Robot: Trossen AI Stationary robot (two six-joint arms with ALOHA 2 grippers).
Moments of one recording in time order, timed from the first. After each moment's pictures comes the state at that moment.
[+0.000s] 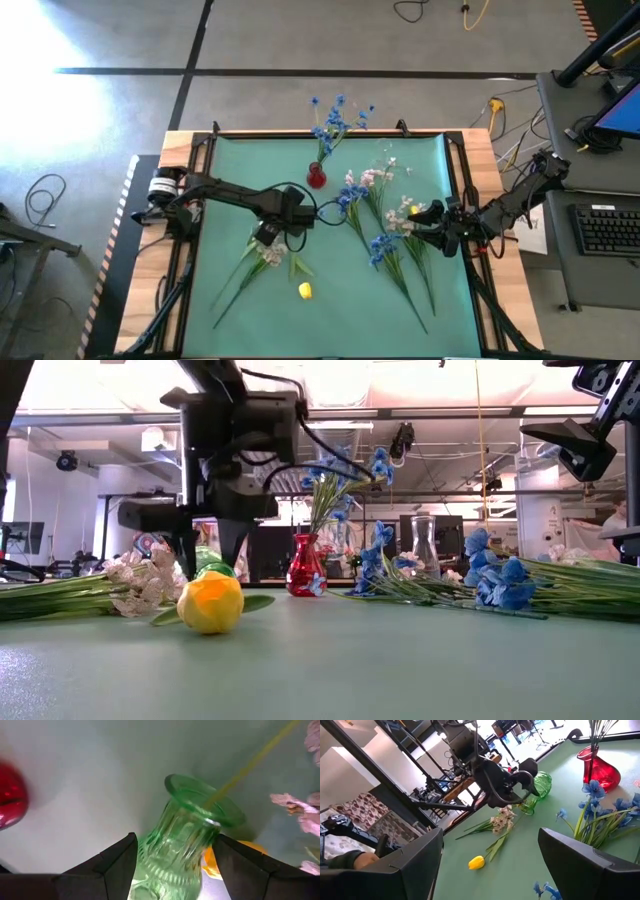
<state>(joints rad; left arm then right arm) -0.02 1.83 1.19 -0.95 -0.32 0.58 0.66 0.35 0.17 0.11 0.70 0.70</state>
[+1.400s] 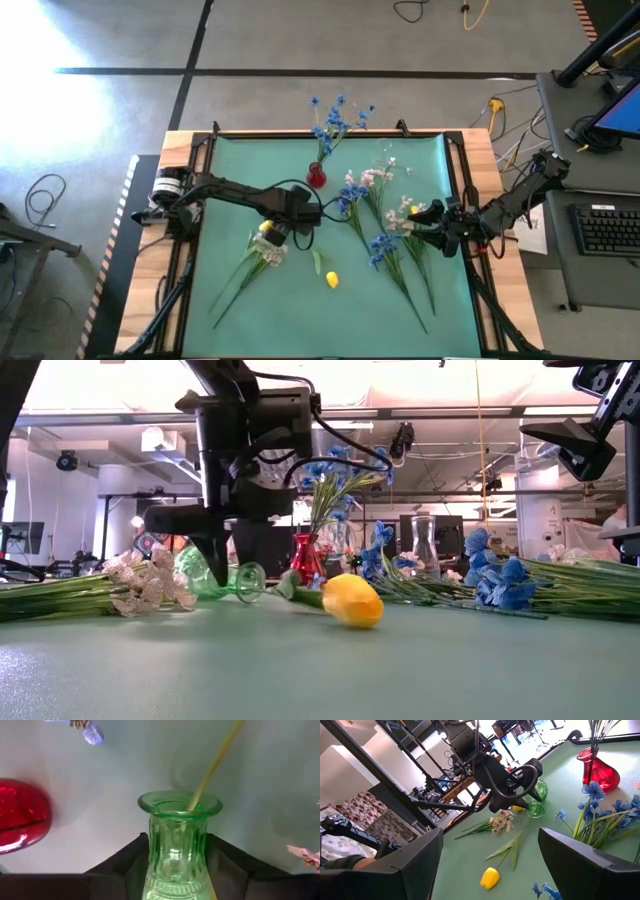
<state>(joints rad) -0.01 1.86 1.23 -0.86 -0.30 0.54 0.66 0.35 0.17 0.11 0.70 0.70</state>
